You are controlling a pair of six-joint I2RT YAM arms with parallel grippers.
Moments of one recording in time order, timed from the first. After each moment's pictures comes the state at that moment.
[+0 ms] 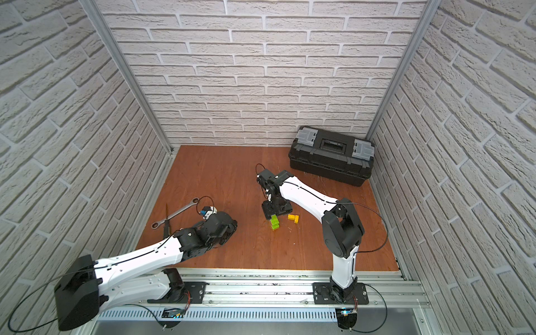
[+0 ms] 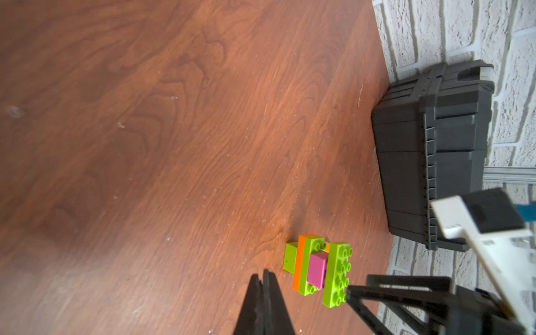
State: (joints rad) left arm -0.91 1.07 0.56 -0.28 -0.33 -1.52; right arm 0.63 1.86 1.57 -1.23 -0.02 0.35
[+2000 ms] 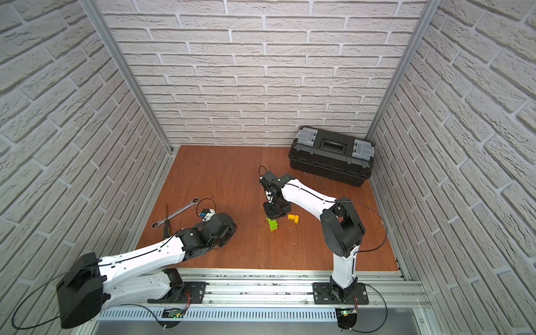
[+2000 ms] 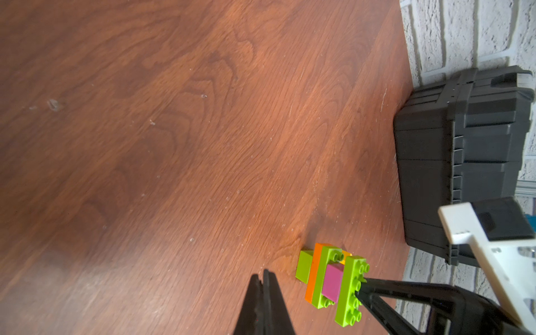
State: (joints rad) left arm -0.90 1.11 0.55 -0.30 -0.33 -1.56; right arm 0.61 1.87 1.47 -1.10 -0.10 0.33
